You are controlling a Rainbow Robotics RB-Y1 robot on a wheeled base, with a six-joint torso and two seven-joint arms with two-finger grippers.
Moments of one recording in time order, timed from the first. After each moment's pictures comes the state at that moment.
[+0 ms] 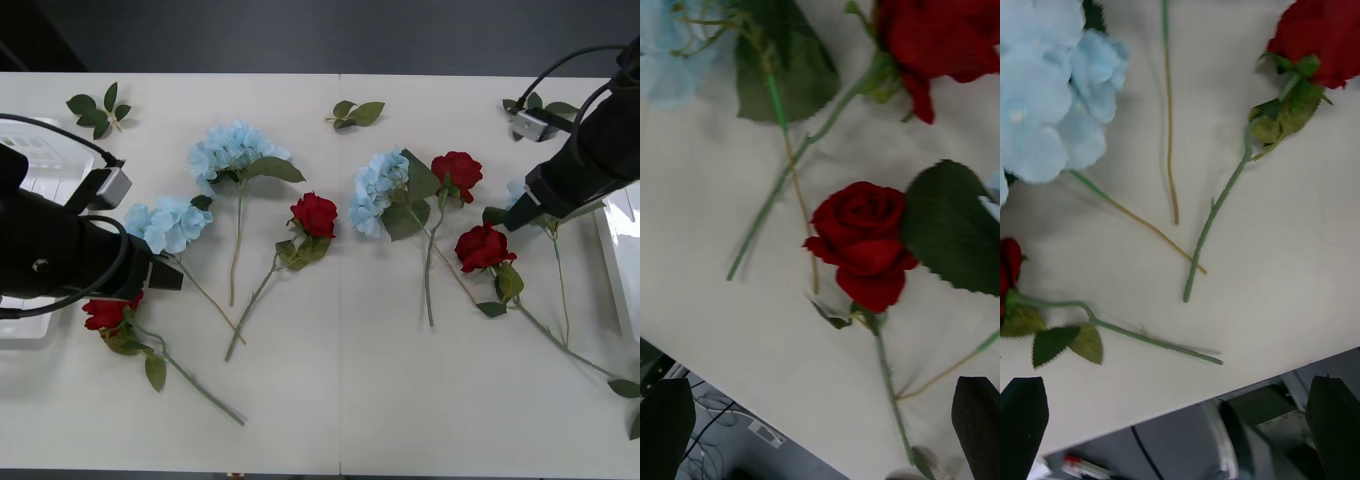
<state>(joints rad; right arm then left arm) -0.77 -1.00 0.40 -1.50 -1.32 1.63 1.62 -0.23 0.77 0.00 -2.27 1.06 1.75 -1.00</state>
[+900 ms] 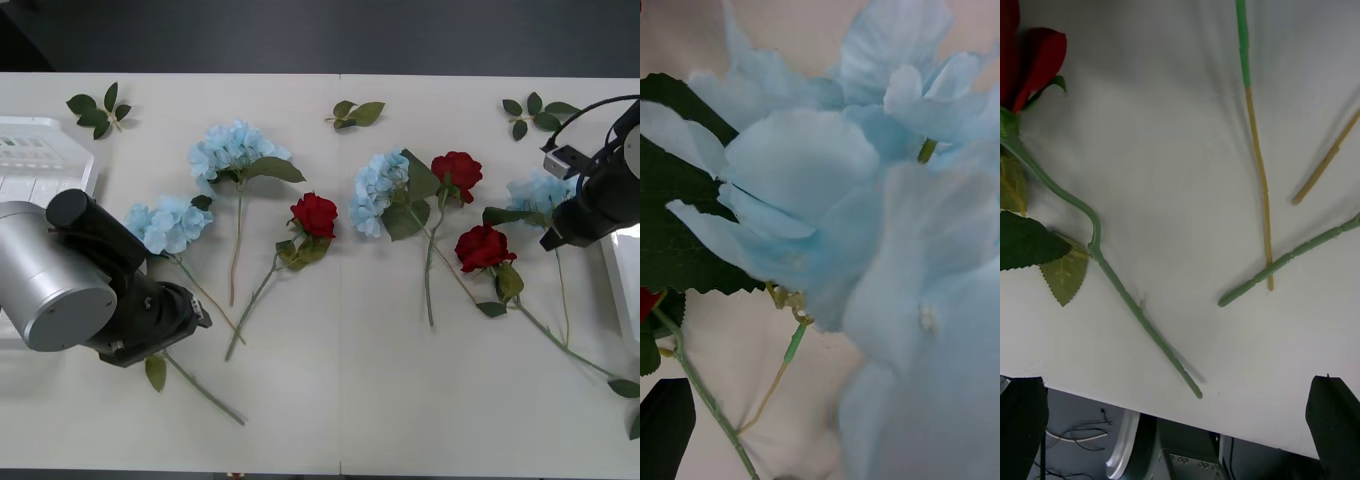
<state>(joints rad) -0.67 -1.04 0.57 -1.44 -1.00 1.33 1.62 -0.23 0.76 -0.40 -2.13 0.75 1.64 -0.35</state>
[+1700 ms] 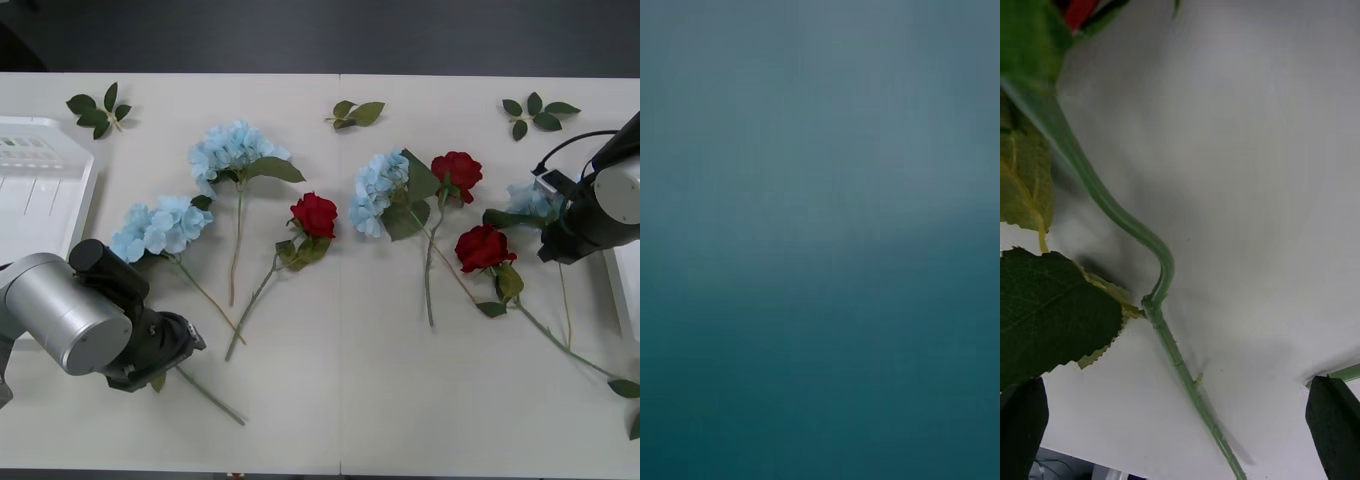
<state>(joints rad) -0.66 -0.98 0.67 -1.29 -0.91 1.17 1.63 -0.16 0.76 -0.48 -1.93 0.69 1.43 -0.35</state>
